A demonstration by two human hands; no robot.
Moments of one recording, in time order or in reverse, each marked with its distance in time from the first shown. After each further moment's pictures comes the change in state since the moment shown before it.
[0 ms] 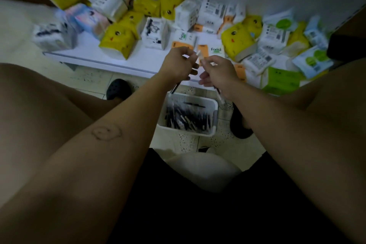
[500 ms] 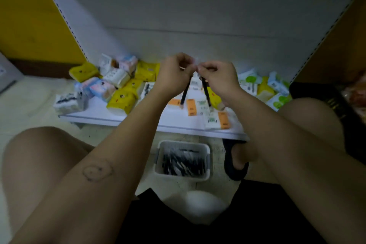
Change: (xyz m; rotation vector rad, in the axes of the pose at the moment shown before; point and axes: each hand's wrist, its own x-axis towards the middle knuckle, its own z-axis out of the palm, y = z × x) left_hand -0.033 0.134 -0.013 0.203 0.212 0.487; right_hand -0.037 -0.116 -0.063 0.015 0.265 -0.439
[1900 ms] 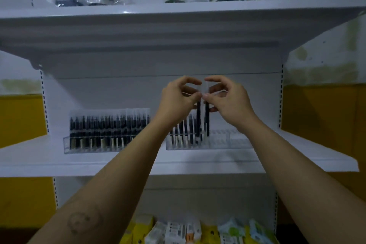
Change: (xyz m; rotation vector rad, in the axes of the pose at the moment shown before) left_hand 0.098 0.347 -0.092 -0.174 0.061 0.642; right_hand 0.057 -0.321 -0.207 -0.026 0.253 -0.711
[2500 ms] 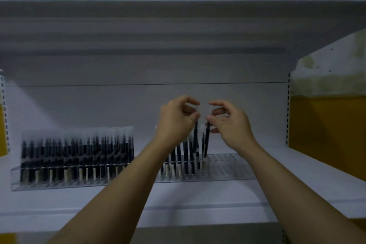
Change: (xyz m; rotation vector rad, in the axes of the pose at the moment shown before) left_hand 0.076 -0.084 0.035 0.194 0.060 0.026; right_hand 0.064 0.108 0.017 0.039 0.054 0.102
